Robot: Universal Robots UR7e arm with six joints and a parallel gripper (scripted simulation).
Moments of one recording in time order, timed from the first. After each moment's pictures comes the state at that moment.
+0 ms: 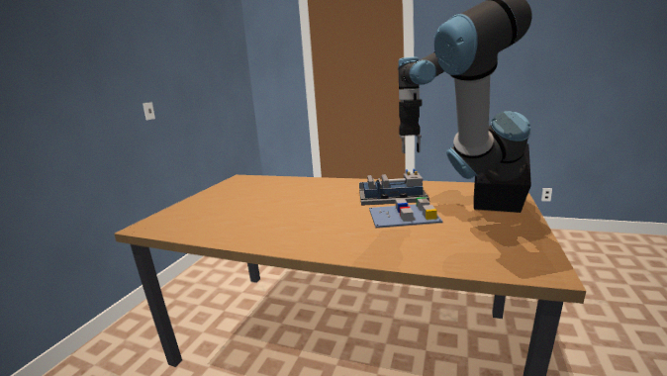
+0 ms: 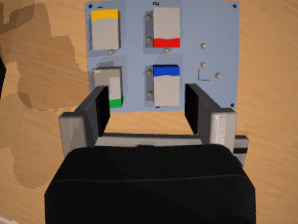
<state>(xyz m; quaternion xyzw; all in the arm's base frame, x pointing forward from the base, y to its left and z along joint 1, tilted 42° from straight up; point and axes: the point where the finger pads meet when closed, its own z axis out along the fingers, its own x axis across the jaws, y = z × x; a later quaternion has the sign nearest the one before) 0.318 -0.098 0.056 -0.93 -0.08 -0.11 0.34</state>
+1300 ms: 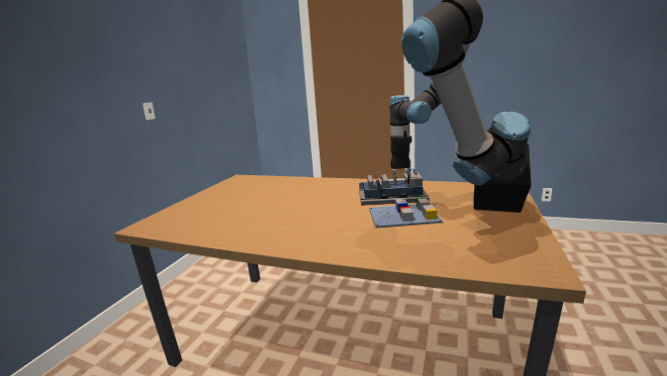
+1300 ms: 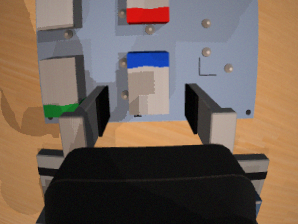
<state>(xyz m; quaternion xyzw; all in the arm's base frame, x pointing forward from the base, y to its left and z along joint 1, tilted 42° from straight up) 0.374 -0.031 -0.055 -0.93 -0.08 -0.11 0.34</state>
